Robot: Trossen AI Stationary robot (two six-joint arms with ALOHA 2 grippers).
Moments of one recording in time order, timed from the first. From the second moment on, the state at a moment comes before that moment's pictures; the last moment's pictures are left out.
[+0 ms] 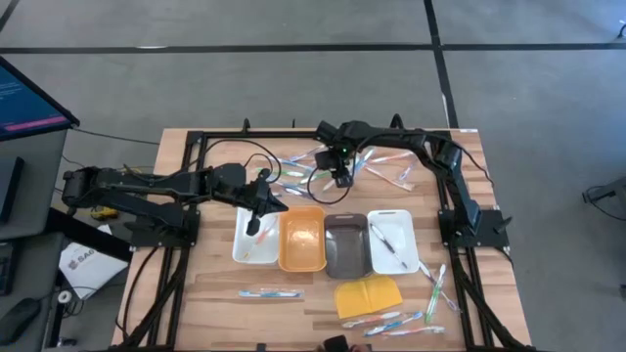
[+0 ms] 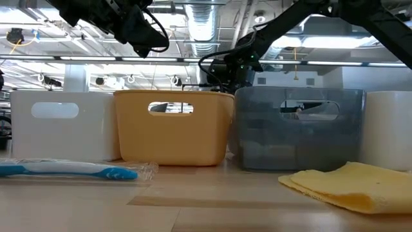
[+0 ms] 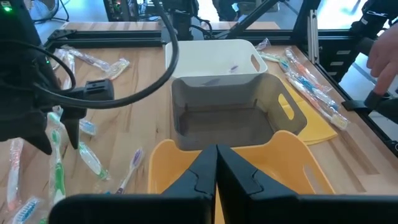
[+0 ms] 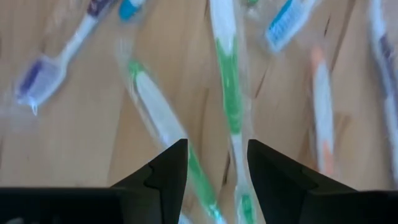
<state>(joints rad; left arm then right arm) 0.10 1.09 0.67 0.00 0.17 0.07 -0.48 2.15 1.65 -0.86 -0.12 -0.72</state>
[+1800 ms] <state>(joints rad) 0.10 1.09 0.66 0.00 0.17 0.07 -0.50 2.21 1.72 -0.93 -0.10 -0.76</state>
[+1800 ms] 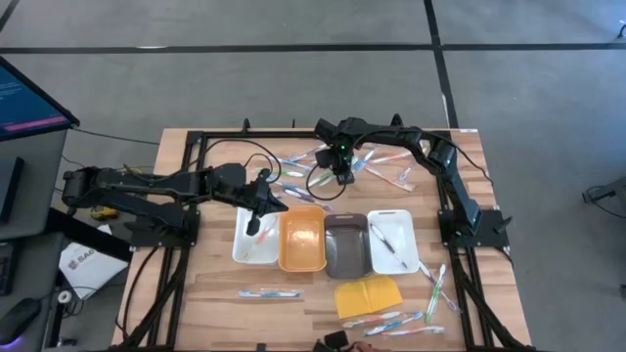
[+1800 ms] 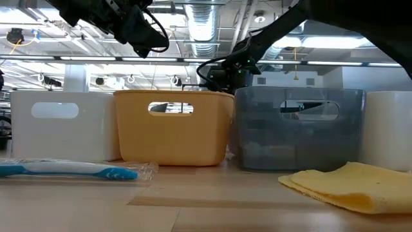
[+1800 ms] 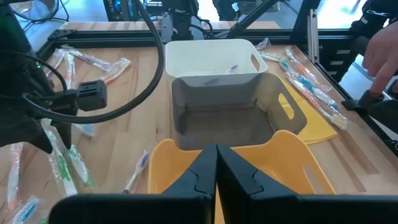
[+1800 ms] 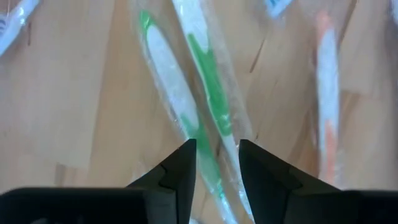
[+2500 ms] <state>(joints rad) 0.10 1.09 0.66 0.00 0.17 0.07 -0.51 2.21 1.71 -0.89 0.01 -0.78</state>
